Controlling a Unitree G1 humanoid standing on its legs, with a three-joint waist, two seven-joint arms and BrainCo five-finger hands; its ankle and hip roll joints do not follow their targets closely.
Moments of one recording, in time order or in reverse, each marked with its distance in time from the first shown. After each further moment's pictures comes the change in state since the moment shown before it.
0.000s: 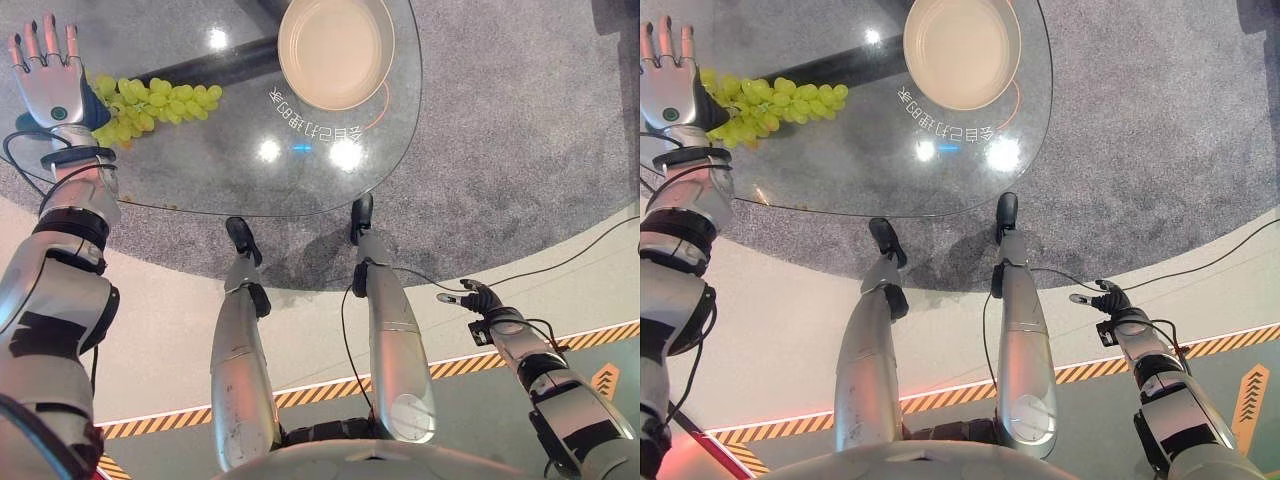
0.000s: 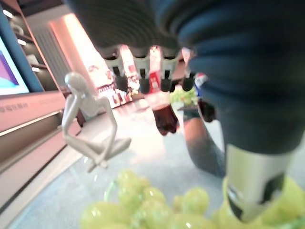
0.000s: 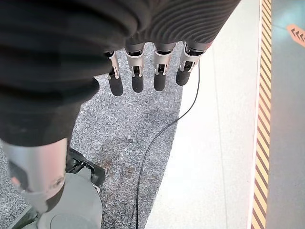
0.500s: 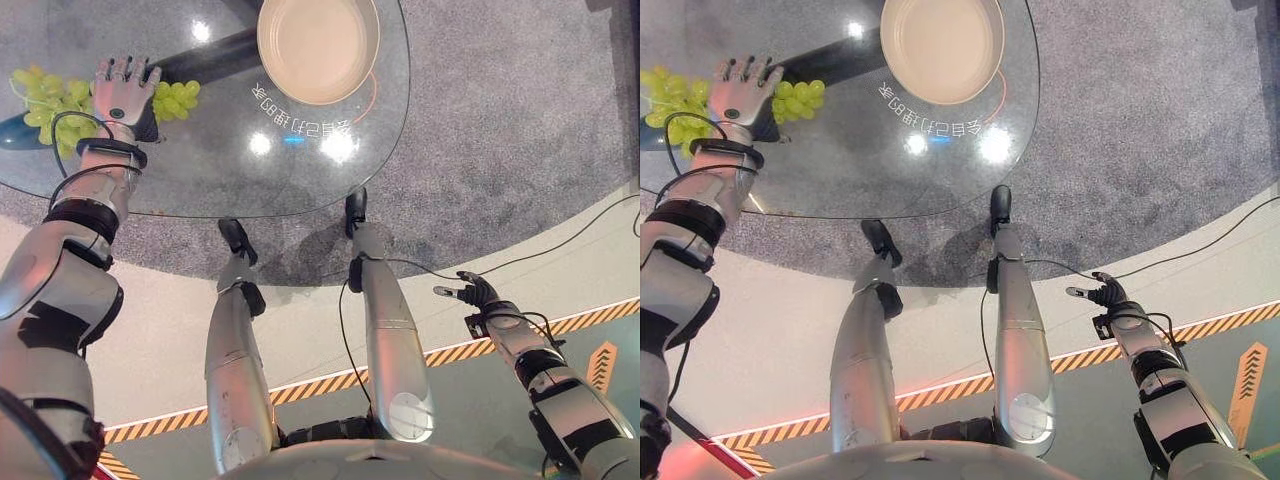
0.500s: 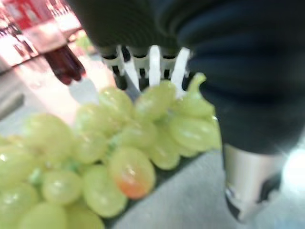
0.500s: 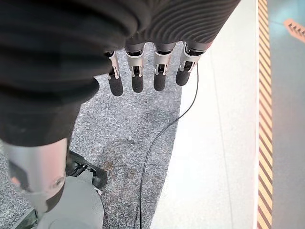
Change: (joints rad) left arm -0.056 -0.010 -0.237 -0.004 0.085 -0.146 -0.329; right arm -0.004 -0.001 0.003 -0.058 0.002 0.013 -0.016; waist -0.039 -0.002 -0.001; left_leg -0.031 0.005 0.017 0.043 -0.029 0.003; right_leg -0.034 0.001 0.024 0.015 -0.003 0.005
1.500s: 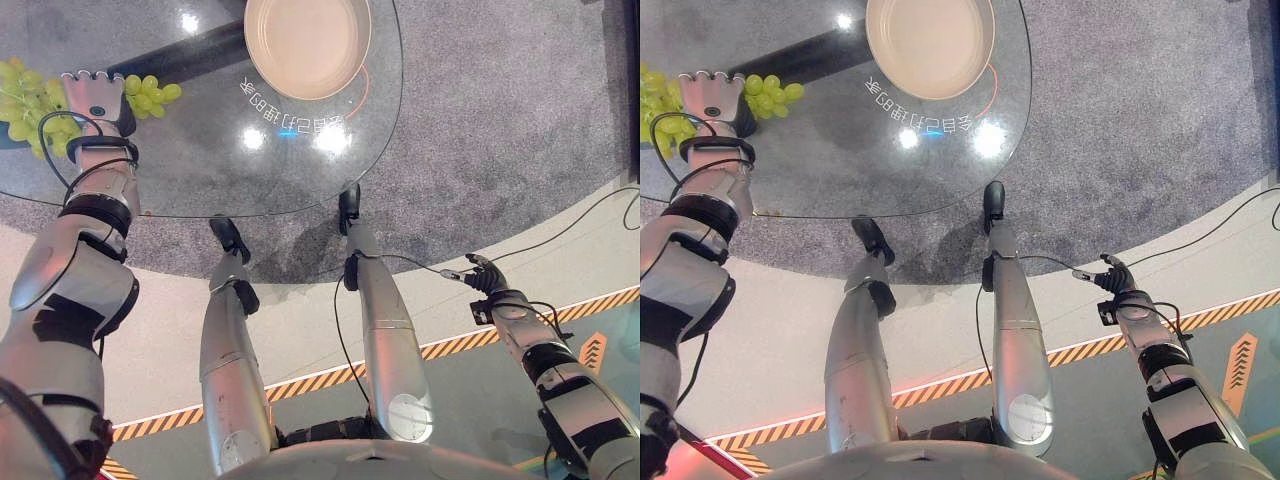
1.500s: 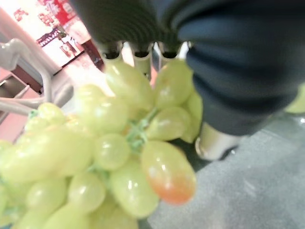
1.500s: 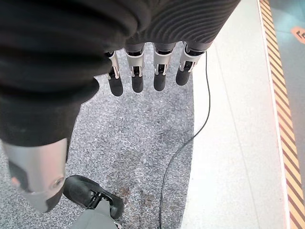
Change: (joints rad) left arm -0.030 -0.062 0.064 0.092 0.001 0.304 -0.023; right arm -0.003 -0.044 -0.001 -0.094 0.078 -0.021 -0.063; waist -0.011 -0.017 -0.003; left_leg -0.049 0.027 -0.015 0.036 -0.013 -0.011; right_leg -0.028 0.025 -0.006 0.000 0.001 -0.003
